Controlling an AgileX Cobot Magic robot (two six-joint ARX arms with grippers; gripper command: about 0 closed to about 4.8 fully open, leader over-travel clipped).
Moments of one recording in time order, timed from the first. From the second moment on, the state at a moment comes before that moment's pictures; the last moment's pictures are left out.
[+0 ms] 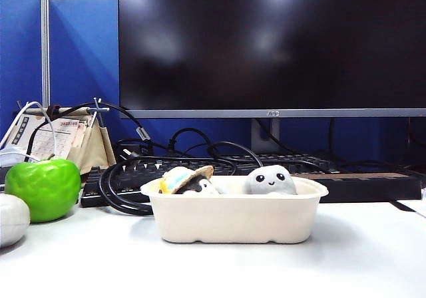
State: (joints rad) left arm -0.40 0.64 0.64 -0.38 0.72 -0.31; right arm 0.64 0.73 1.07 -1.19 -0.13 0.31
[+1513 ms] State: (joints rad) left arm -0.40 0.44 0.64 -0.21 0.71 -0.31; right arm 0.65 0.53 1.02 -0.93 -0.08 0.19
